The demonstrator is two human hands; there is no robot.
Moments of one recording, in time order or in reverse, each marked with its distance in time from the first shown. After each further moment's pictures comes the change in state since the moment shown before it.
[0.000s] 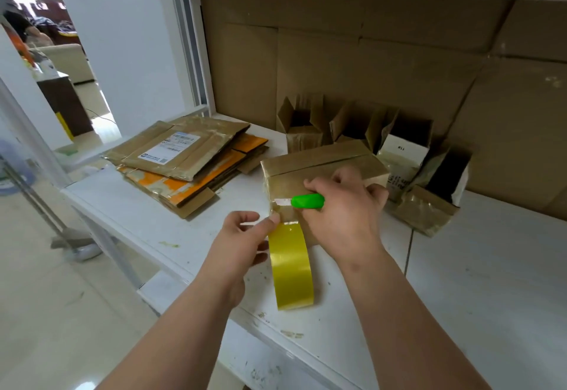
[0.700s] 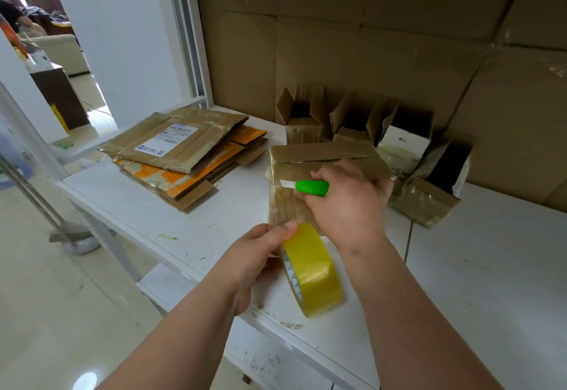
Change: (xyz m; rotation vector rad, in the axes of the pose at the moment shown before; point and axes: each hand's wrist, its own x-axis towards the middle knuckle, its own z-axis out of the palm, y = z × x) left_hand -0.013 -0.011 0.009 0.048 -0.232 -0.121; right_hand 0.004 0.001 0.002 -0.049 0.061 0.080
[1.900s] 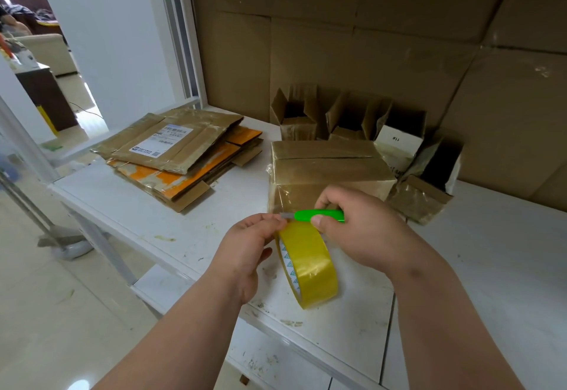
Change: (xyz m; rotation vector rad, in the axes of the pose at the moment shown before) left_hand 0.016 0.002 0.001 -0.202 0.110 0.057; right_hand -0.019 0.009 -0.058 0.228 -0.550 -0.007
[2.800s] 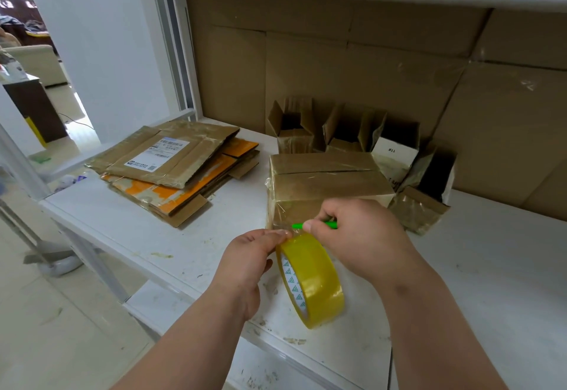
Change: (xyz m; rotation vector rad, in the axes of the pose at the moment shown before) left_hand 0.001 0.004 0.002 -0.009 0.048 -0.033; right_hand 0.002 -0.022 0.000 -0.147 0.101 0.069
